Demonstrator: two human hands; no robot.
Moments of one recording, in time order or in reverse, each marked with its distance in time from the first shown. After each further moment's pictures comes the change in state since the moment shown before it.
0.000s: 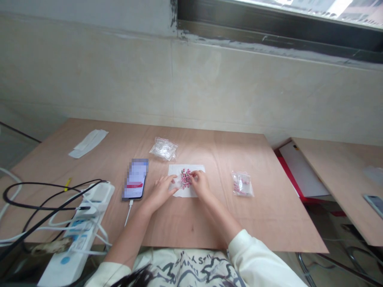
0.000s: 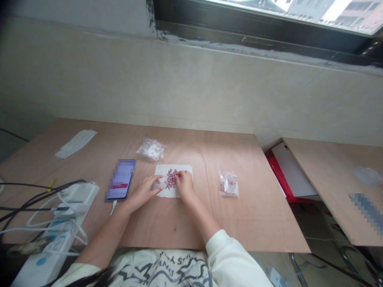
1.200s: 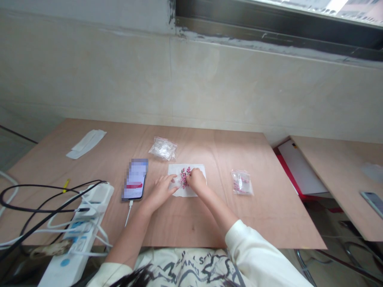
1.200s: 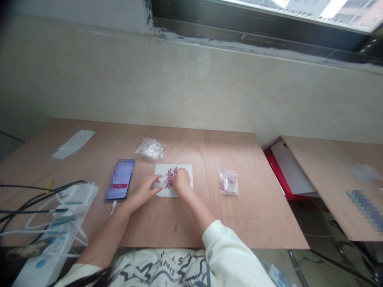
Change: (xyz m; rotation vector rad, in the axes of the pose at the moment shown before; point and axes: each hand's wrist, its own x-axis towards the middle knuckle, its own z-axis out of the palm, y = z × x) left_hand 0.002 -0.006 0.003 0.016 0.024 0.039; right_hand 0.018 -0.027 0.005 -0.485 -0.152 0.189
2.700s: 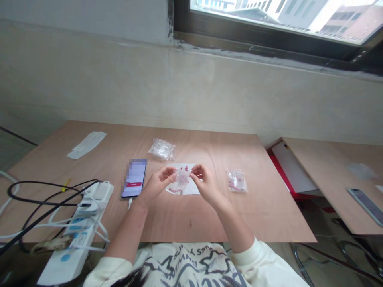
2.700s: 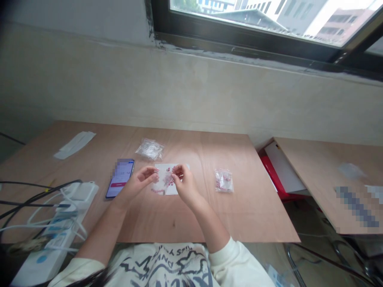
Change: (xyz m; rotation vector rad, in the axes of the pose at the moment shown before) left_hand -0.008 0.038 -0.038 -0.860 0.019 0.007; right_hand -0.058 0.002 -0.075 0.889 0.052 -0.301
